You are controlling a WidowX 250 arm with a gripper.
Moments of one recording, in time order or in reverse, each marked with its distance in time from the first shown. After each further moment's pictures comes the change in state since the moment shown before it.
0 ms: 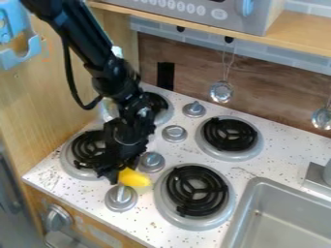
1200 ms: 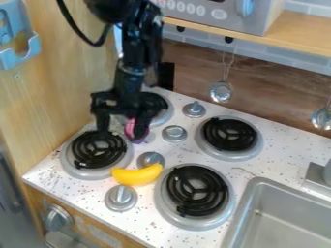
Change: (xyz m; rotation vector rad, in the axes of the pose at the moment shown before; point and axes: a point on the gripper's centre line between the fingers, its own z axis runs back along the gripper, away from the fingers) arm 0.013 0.000 0.105 0.135 0.252 -0.523
